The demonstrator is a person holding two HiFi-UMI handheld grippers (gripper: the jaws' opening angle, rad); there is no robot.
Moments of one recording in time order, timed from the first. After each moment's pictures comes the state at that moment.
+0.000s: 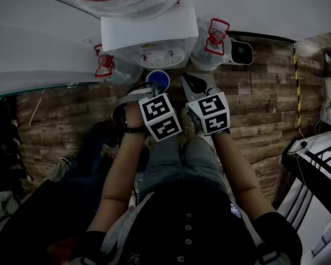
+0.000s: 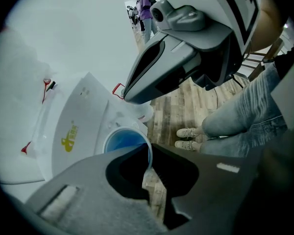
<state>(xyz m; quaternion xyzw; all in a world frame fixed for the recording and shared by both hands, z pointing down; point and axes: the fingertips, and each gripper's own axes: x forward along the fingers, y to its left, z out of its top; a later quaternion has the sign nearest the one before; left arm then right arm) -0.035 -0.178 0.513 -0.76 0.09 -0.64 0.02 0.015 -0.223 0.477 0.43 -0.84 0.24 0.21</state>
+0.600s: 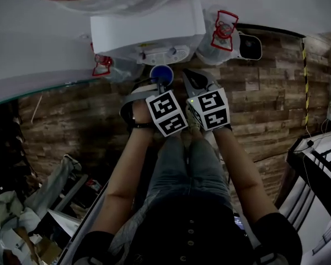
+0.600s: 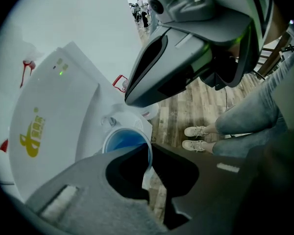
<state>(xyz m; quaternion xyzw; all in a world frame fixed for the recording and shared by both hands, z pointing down) -0.030 -0.205 0.588 -0.75 0.11 -0.65 0.03 0.012 -0.242 0.550 0.43 -0.84 0.26 0.22</state>
